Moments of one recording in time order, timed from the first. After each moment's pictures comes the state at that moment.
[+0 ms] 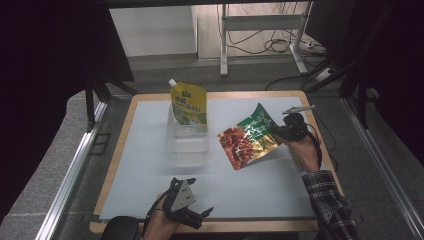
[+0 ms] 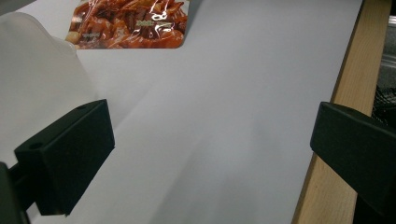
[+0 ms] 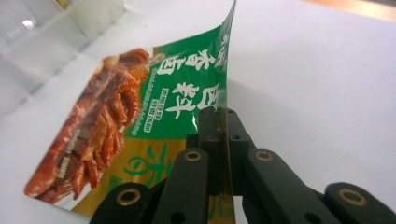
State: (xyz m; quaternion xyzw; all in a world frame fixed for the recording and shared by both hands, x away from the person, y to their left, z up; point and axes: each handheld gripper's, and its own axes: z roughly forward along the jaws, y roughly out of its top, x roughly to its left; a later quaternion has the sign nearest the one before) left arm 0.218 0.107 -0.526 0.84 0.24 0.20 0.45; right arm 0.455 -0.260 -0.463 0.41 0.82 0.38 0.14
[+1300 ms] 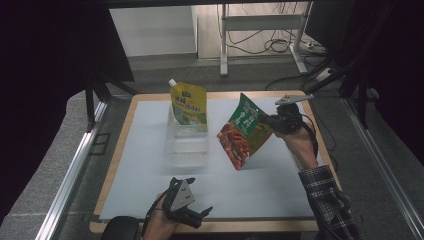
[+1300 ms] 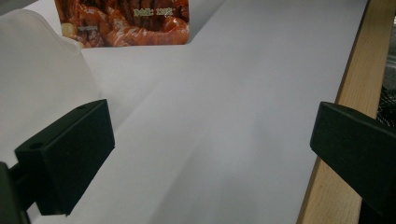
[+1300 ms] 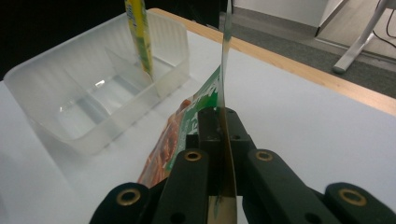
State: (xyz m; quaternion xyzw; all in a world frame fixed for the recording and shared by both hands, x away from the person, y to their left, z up) left arm 0.219 0.109 -0.527 0.84 0.24 0.20 0.45; right arm 0.429 -0.218 -0.397 0.33 0.82 0.45 0.15
